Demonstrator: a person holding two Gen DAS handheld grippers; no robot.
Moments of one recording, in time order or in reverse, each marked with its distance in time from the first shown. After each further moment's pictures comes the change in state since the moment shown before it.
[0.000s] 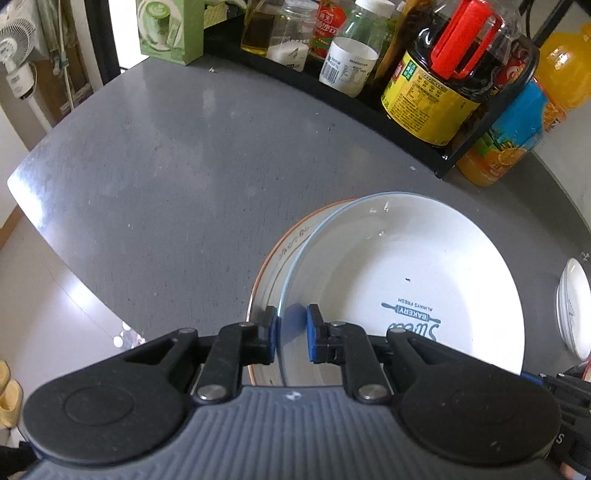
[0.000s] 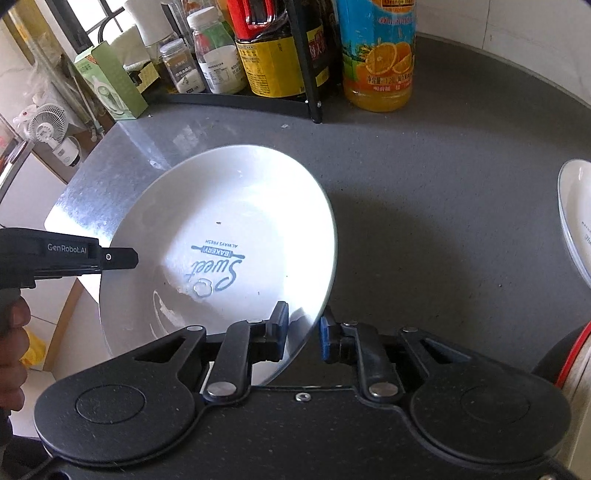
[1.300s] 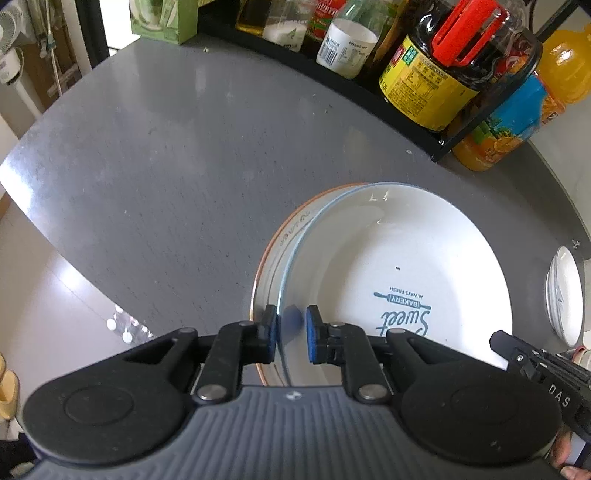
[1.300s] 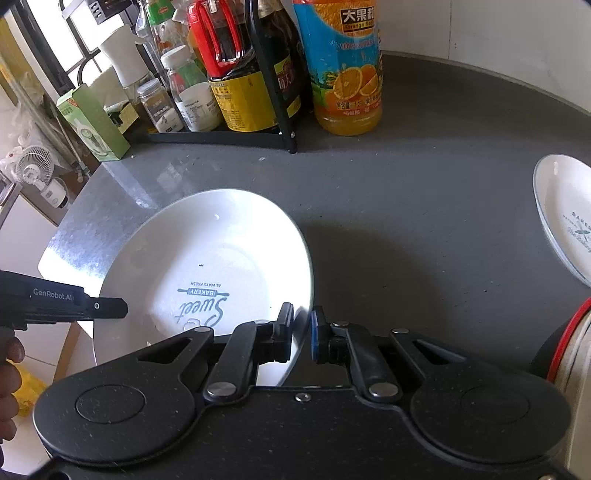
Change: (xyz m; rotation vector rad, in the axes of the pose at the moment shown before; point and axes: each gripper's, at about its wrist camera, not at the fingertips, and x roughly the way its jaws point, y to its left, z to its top) left arm 0.003 0.007 0.005 -0.015 0.096 -0.050; right arm -0.012 -0.006 0.004 0.091 -0.094 -0.030
